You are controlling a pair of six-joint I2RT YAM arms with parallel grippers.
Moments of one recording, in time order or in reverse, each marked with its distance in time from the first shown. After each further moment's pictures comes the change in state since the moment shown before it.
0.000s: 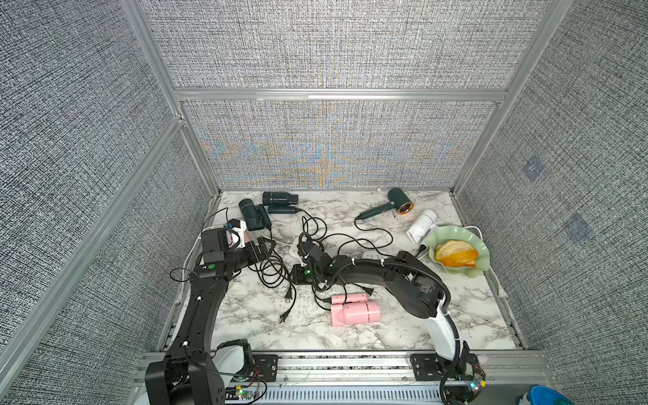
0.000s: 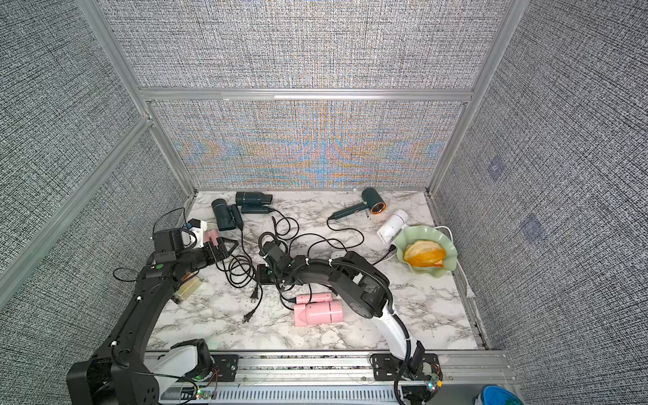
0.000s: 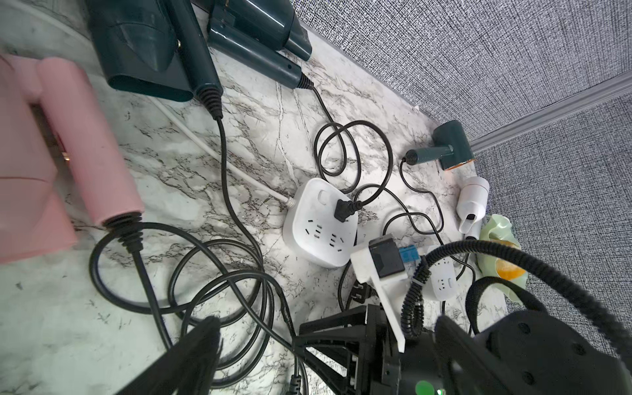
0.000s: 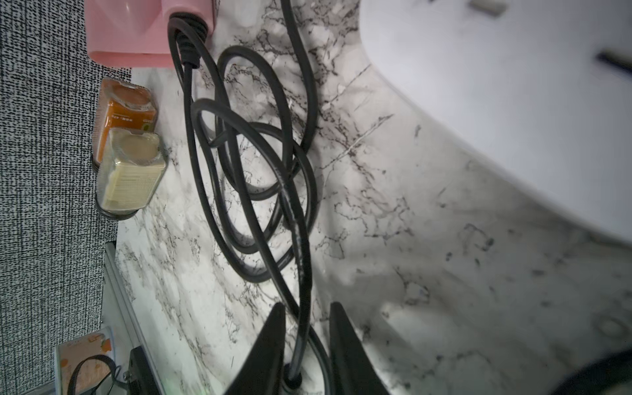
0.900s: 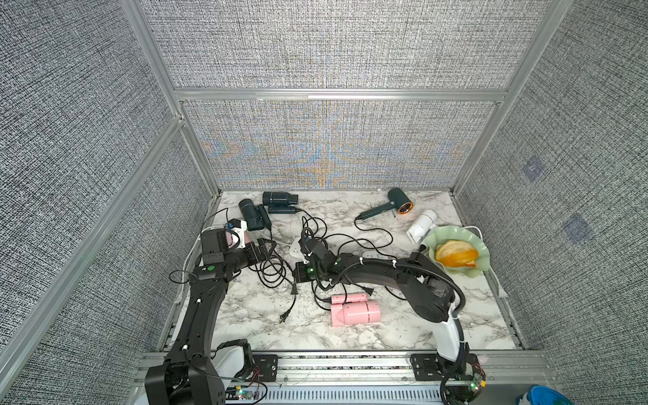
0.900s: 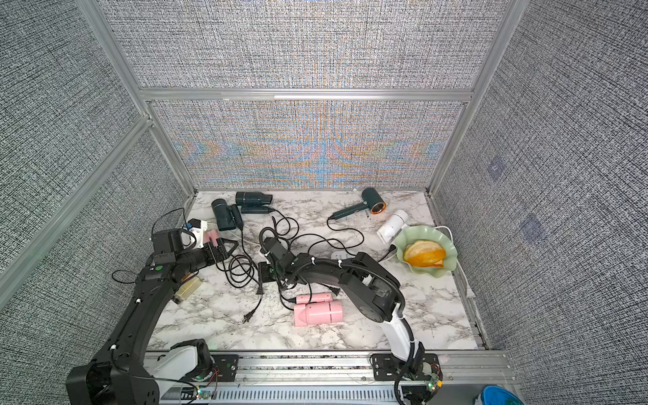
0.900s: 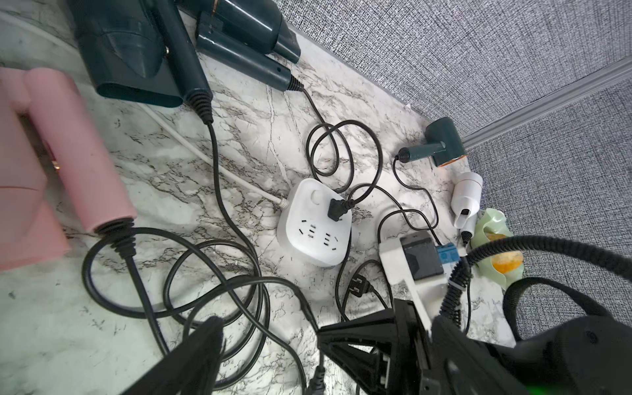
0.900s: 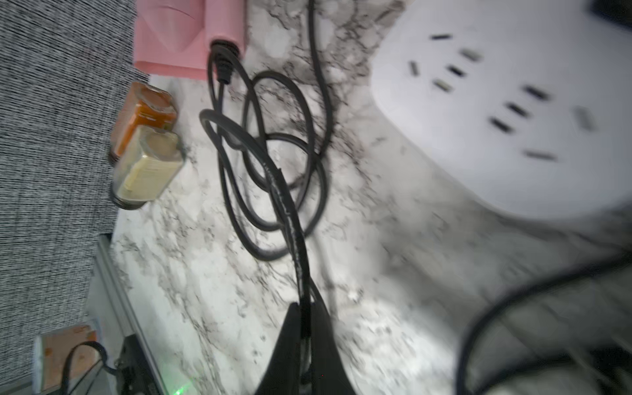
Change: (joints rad) left arm 0.000 -0.036 -0.006 0.010 0.030 0.018; right arm -0.005 -0.170 -0.056 -0.103 0.096 -0.105
